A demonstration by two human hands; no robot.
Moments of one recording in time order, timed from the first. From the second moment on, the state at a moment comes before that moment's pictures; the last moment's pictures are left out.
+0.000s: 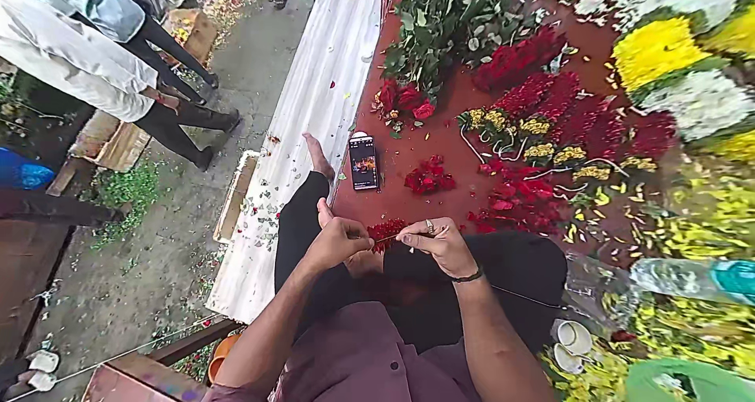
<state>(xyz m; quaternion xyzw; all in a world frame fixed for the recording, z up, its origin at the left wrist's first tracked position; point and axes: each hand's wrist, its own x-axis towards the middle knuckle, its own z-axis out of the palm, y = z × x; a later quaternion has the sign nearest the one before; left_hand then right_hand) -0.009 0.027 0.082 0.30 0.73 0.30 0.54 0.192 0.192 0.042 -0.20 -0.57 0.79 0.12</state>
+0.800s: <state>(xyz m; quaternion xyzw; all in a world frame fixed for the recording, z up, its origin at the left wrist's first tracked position) -0.008 -0.005 0.066 0.21 0.73 0.39 0.53 0.106 0.340 -0.088 -0.58 -0.72 0.39 0.06</state>
